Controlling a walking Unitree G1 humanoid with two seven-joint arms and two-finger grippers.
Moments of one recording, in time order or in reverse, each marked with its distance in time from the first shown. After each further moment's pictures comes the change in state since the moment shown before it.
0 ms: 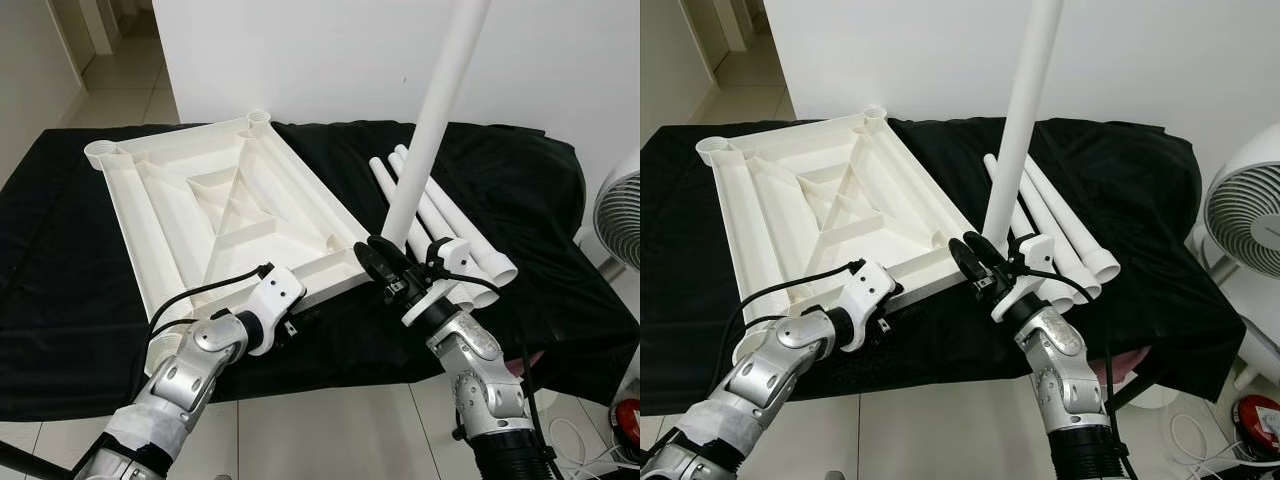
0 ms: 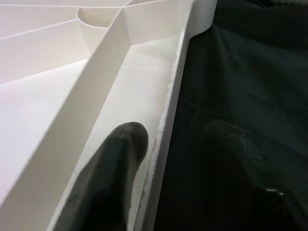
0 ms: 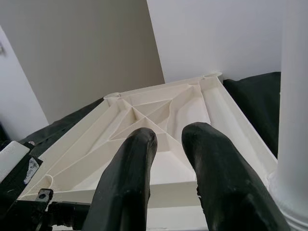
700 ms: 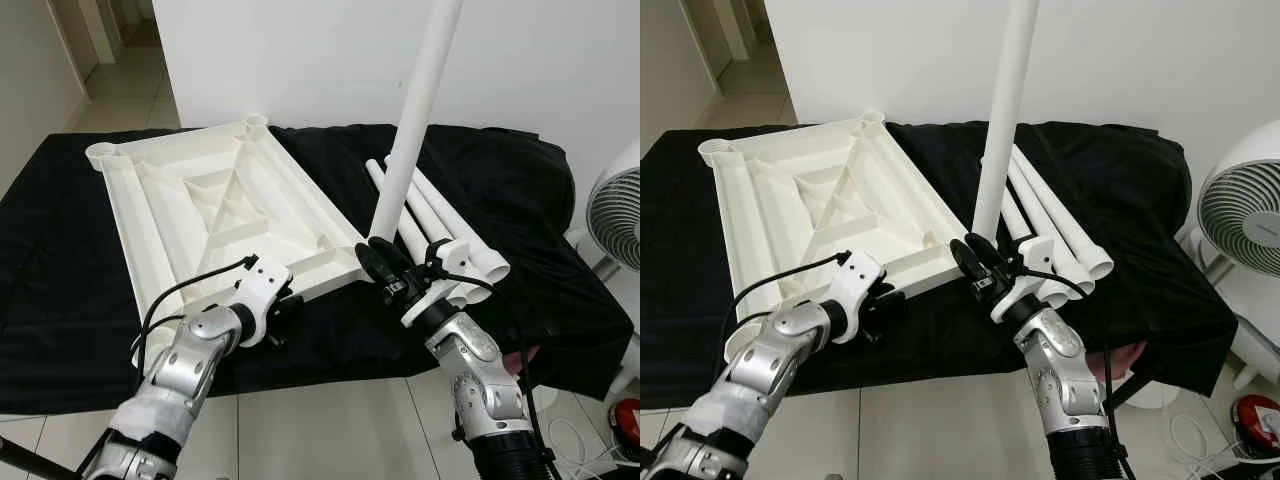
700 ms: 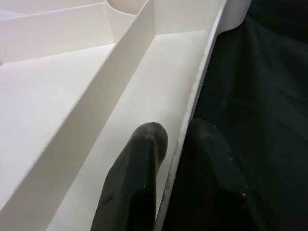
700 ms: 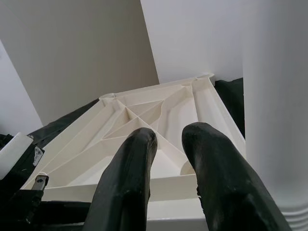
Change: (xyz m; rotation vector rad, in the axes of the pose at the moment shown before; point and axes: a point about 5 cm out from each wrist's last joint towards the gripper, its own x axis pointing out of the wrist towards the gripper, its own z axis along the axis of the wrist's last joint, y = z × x) left arm -0.008 0.014 -0.006 -0.082 0.083 0.103; right arm 0.001 0.000 -0.001 -0.006 0.007 -0.020
